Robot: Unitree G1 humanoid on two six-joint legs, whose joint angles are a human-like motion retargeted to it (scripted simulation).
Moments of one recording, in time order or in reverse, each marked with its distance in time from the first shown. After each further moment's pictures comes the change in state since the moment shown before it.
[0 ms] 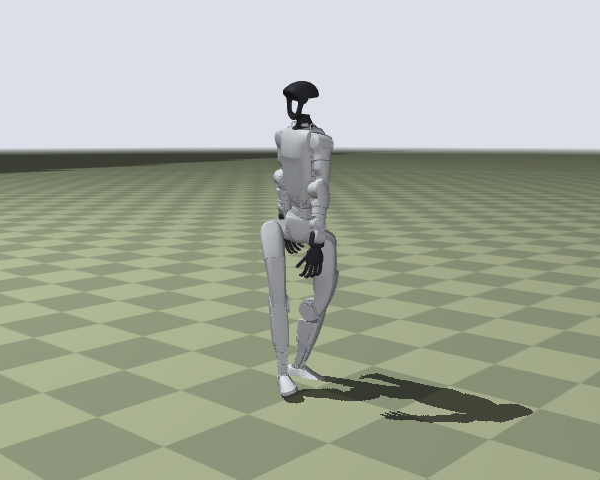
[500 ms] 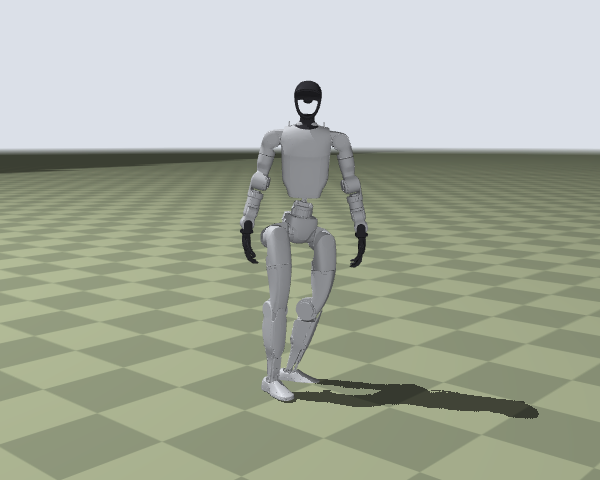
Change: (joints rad) left arm 0.143 0.001 0.090 0.086 0.044 0.024 0.008; right arm -0.104 -0.053 0.024 -0.126 -0.095 0.004 0.054; waist 0.379 -0.015 -0.091; left_leg -0.129 -0.031 -0.436 0.042 0.005 0.155; right_leg 0.153 -0.202 -0.108 -0.025 -0.021 -0.194
